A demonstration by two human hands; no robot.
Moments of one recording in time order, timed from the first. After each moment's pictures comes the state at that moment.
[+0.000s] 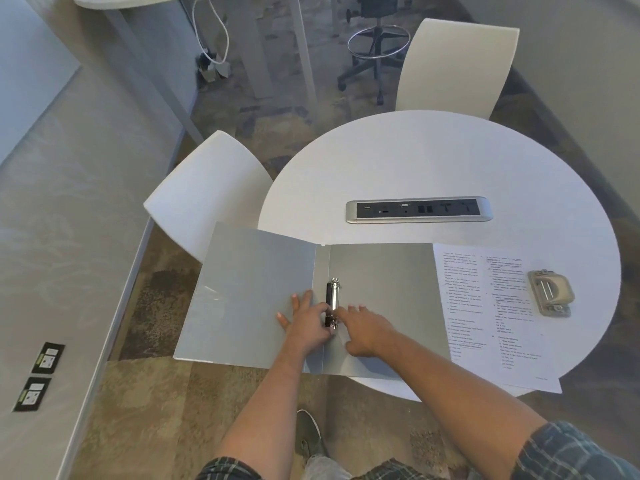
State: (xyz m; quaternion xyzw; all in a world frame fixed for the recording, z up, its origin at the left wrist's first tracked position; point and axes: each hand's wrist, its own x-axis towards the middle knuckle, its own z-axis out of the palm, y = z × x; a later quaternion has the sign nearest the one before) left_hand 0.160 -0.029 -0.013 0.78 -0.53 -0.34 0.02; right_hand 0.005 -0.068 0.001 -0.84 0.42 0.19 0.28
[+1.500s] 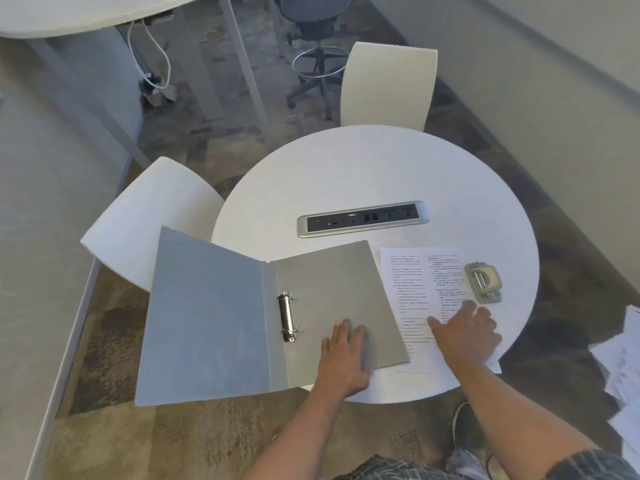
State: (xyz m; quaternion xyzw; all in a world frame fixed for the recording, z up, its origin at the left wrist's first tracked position) left_hand 0.016 -0.010 -0.020 0.64 -0.71 -0.29 -0.04; right_hand -0.217 -0.071 -0.012 -0.46 0.87 -0.01 0.16
